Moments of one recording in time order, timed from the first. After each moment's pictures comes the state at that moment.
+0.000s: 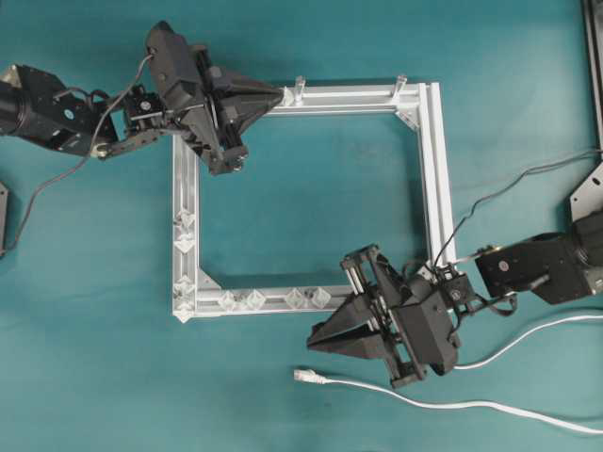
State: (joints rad) left arm 0.28 0.16 0.84 -0.11 -0.78 0.00; right arm 0.28 0.16 0.83 -0.11 -0.78 0.00
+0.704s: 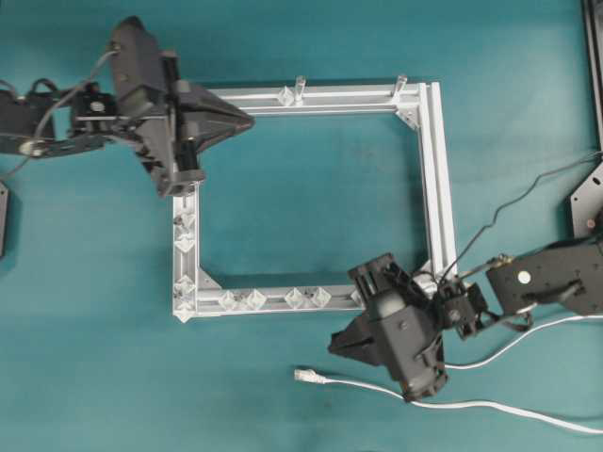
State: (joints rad) left arm 0.20 -0.24 0.89 -0.08 -0.30 0.00; right arm 0.34 0.02 0.72 -0.11 -0.13 0.20
